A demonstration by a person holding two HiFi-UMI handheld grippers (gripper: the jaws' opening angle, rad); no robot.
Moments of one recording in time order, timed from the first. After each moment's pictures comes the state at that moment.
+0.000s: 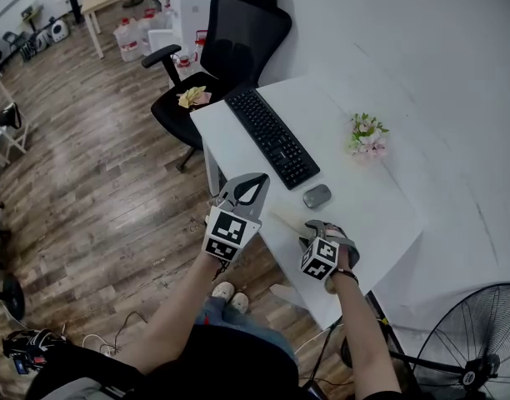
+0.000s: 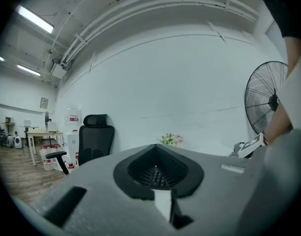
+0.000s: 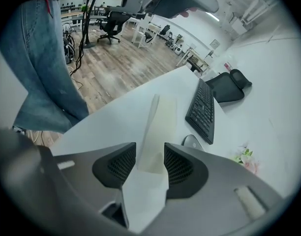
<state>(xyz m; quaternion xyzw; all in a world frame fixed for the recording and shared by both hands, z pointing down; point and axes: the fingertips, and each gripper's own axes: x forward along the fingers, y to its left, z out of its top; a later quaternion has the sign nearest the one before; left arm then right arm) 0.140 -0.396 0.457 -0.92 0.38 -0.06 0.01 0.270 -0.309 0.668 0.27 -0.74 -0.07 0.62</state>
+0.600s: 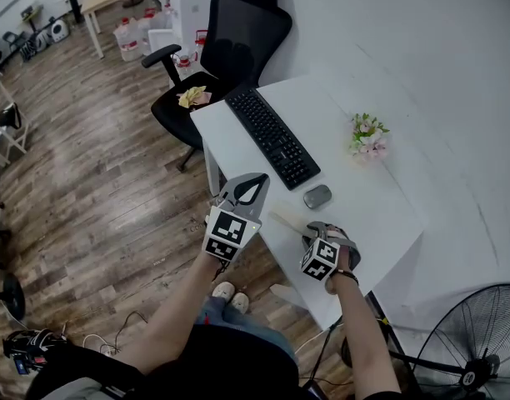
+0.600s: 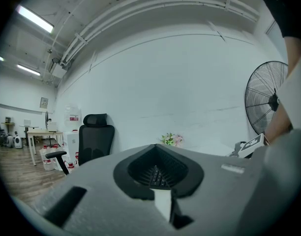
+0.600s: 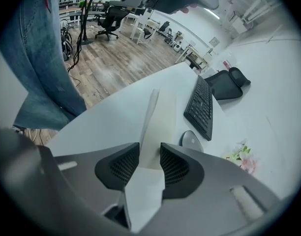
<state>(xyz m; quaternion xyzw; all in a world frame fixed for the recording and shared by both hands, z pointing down) 0.139 -0.398 0.460 -0.92 0.38 -0.06 0.01 0.278 -0.310 0.673 0.28 -0.72 -0.07 0.63</state>
